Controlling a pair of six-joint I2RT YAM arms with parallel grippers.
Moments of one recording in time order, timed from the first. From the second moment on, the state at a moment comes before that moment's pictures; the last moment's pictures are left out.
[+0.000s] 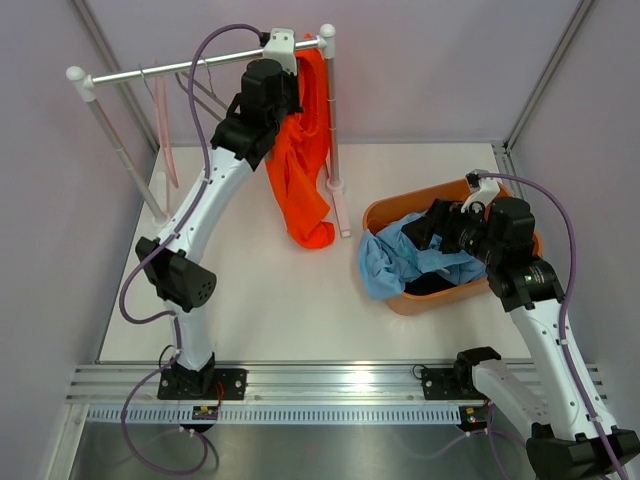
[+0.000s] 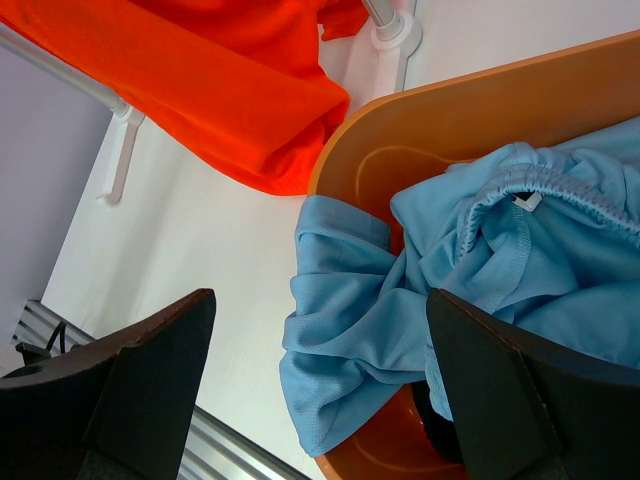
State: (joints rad) left arm -0.48 1.94 2.23 -0.40 -0.29 -0.08; right arm 0.19 0.83 0.99 -0.54 -0.36 0.38
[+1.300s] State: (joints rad) left arm -0.60 1.35 1.68 -0.69 -0.19 -0.17; right arm 0.32 0.90 1.03 -0.53 -0.34 0.38
